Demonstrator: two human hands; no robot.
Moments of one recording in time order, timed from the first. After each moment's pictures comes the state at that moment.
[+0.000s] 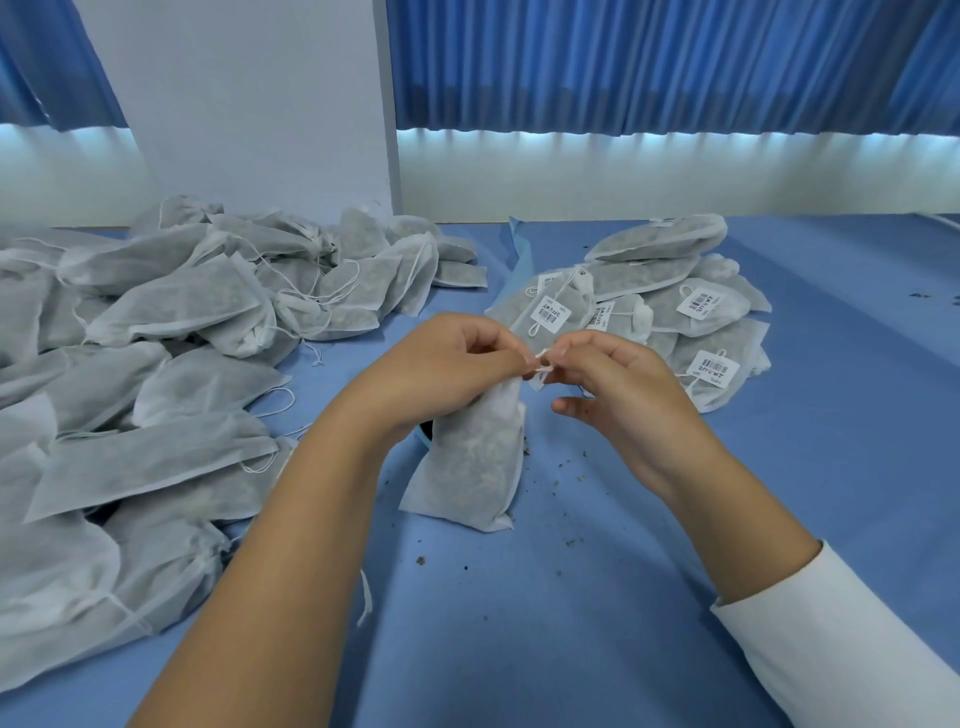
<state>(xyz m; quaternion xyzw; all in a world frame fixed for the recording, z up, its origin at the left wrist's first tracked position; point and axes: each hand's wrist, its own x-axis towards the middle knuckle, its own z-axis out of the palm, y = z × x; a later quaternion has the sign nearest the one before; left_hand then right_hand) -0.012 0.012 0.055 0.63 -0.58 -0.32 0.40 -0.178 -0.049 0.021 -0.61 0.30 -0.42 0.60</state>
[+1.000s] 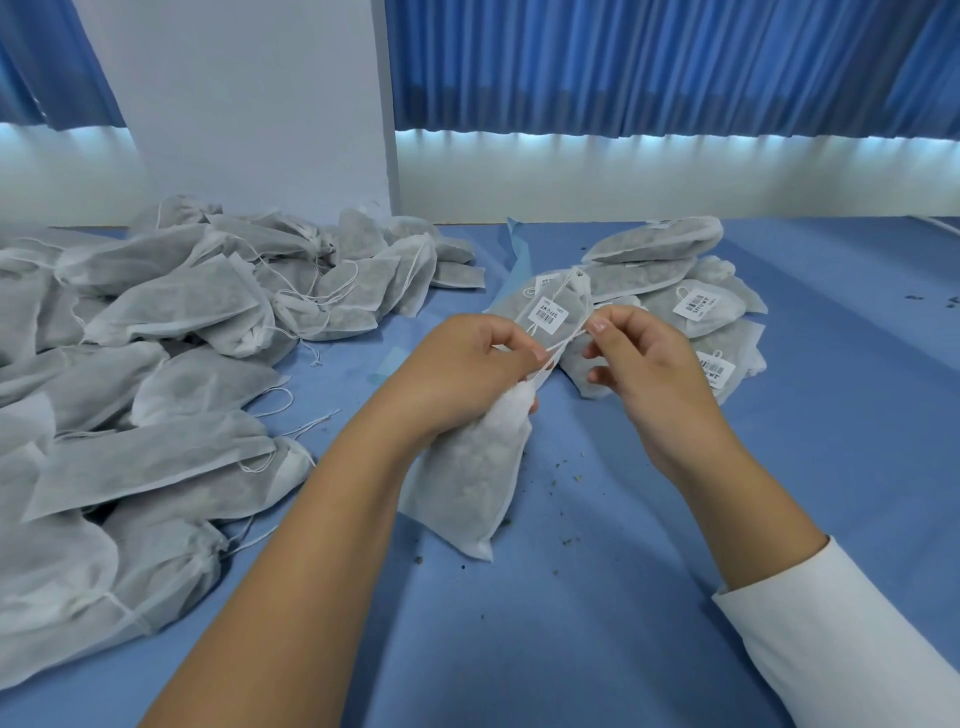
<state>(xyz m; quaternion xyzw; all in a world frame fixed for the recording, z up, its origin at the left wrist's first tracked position) -0.031 0.010 0.055 0.64 -0.54 -0.34 0.41 -0.187 -0.064 0.021 -0.63 0.34 -0.51 0.47</state>
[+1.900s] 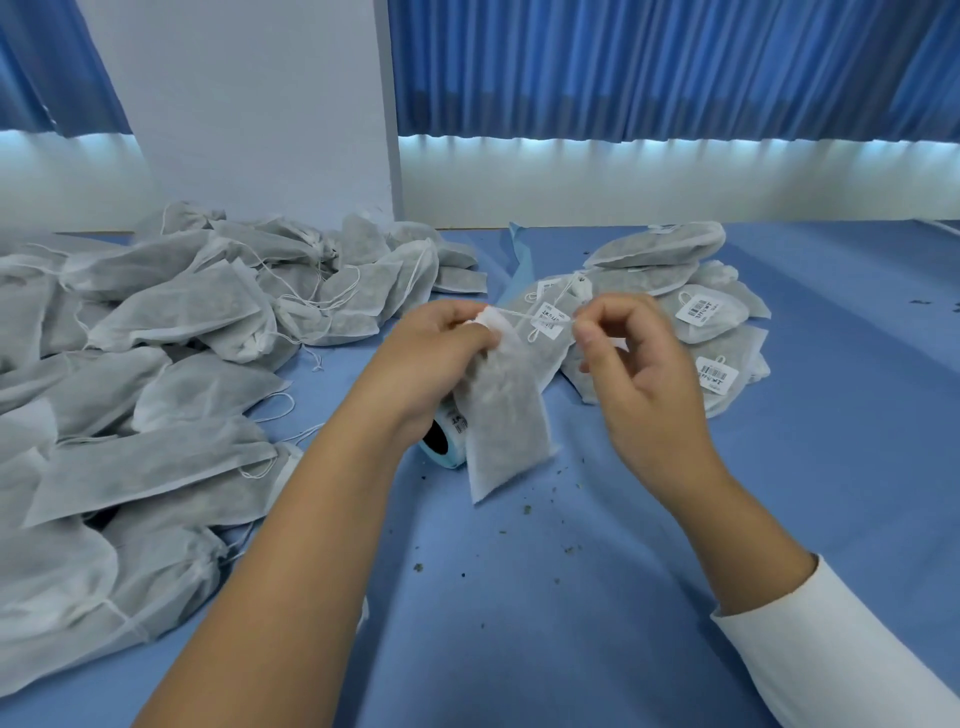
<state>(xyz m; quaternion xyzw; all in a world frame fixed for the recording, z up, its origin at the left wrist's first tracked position) -0.017 0.005 0.054 0.61 -0.42 -0.38 0.55 -0.179 -0.042 0.027 -0.73 0.25 -0.56 0.30</state>
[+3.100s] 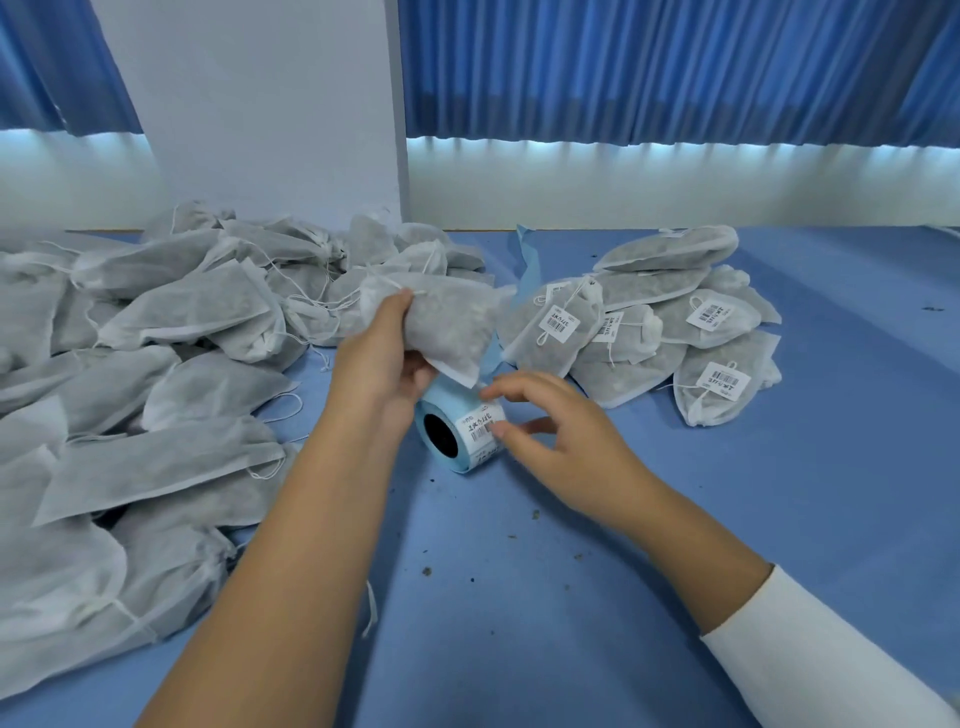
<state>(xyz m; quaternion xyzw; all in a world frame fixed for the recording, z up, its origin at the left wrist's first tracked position) 0.015 -0.010 0.036 0.46 -0.13 -0.42 0.77 -0.156 -0.043 -0.014 -0.85 0.26 -0.32 0.33</state>
